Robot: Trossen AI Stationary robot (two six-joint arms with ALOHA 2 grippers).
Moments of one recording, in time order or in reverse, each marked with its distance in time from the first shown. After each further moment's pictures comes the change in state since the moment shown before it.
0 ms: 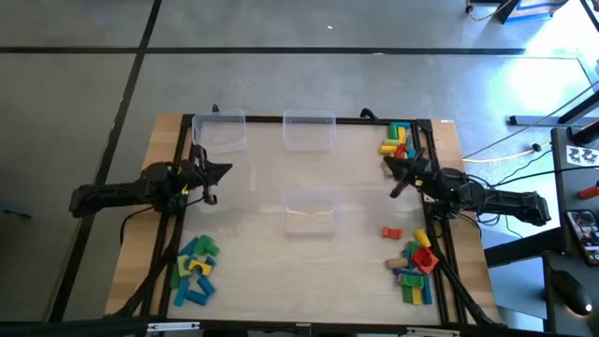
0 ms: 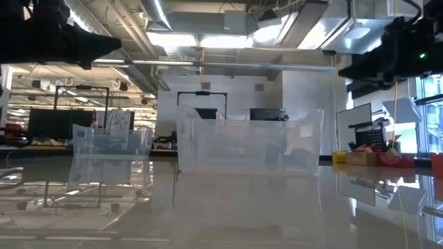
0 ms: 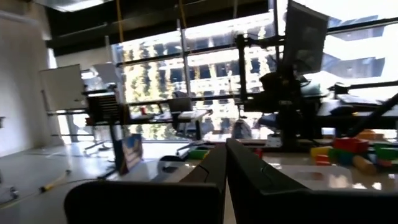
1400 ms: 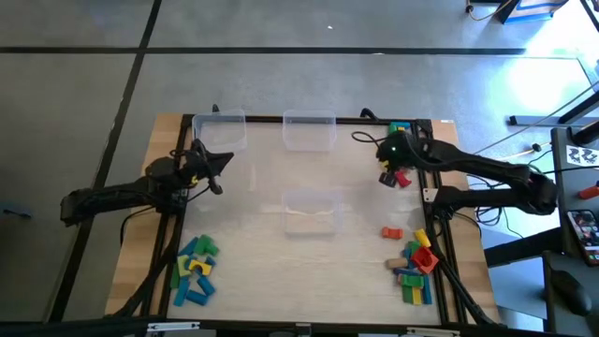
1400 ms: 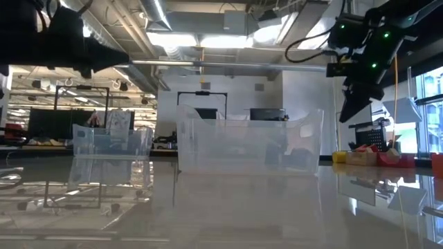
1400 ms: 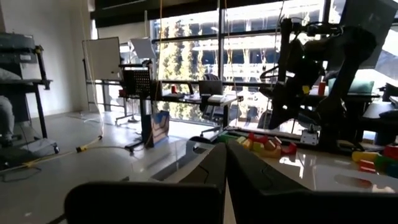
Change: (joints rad) left arm 0.146 0.145 0.022 0.061 -0.016 -0.110; right arm -0.391 0.895 0.596 -0.753 -0.283 -0.234
